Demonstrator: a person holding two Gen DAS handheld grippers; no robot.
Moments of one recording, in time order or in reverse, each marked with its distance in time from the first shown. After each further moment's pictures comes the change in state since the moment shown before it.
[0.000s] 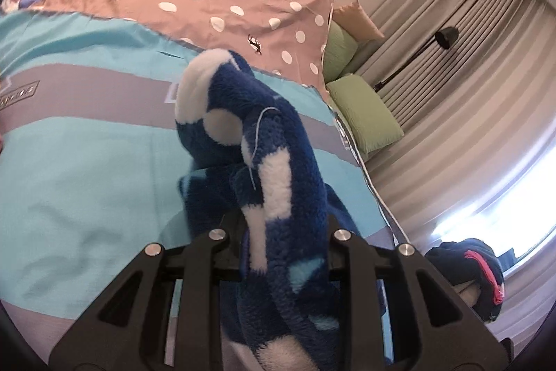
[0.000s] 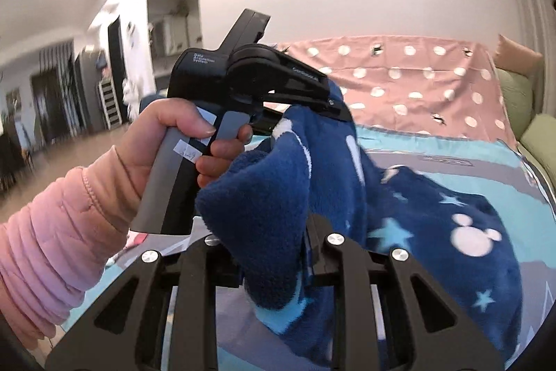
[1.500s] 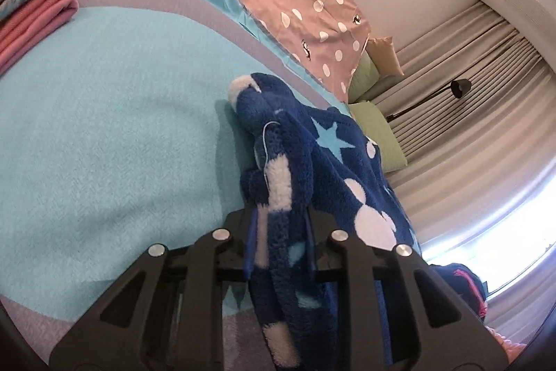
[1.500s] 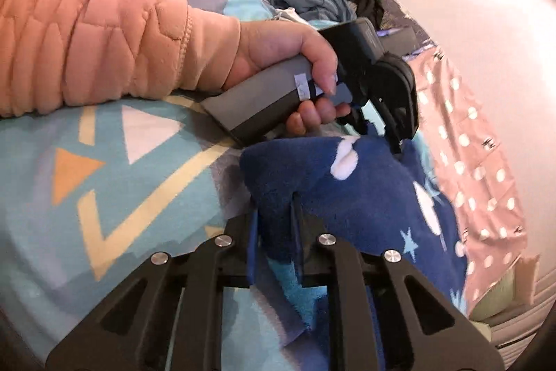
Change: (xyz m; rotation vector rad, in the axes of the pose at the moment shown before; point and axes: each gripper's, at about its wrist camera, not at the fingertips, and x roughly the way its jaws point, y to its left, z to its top) left arm -0.023 0.218 -0.097 -0.223 -0.081 -0.089; right arm 0.091 0.156 -0.115 -0.969 0.354 0.101
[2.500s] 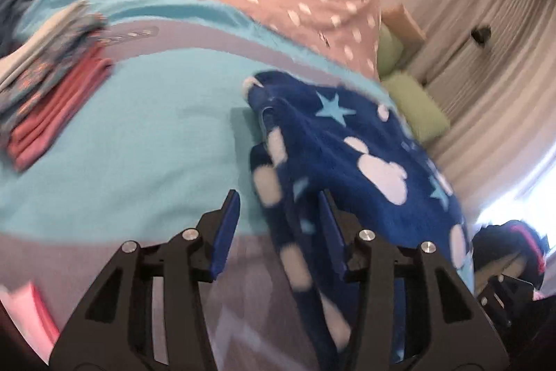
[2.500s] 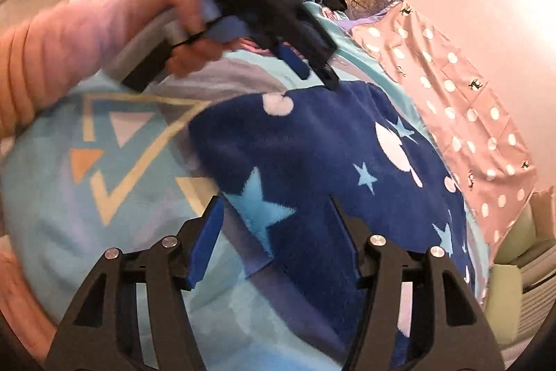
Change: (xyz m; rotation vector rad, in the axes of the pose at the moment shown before) left arm -0.033 -0.047 -0.013 0.243 0.050 0.237; right arm -0.049 -0.042 -0.041 0.240 0.066 0.021
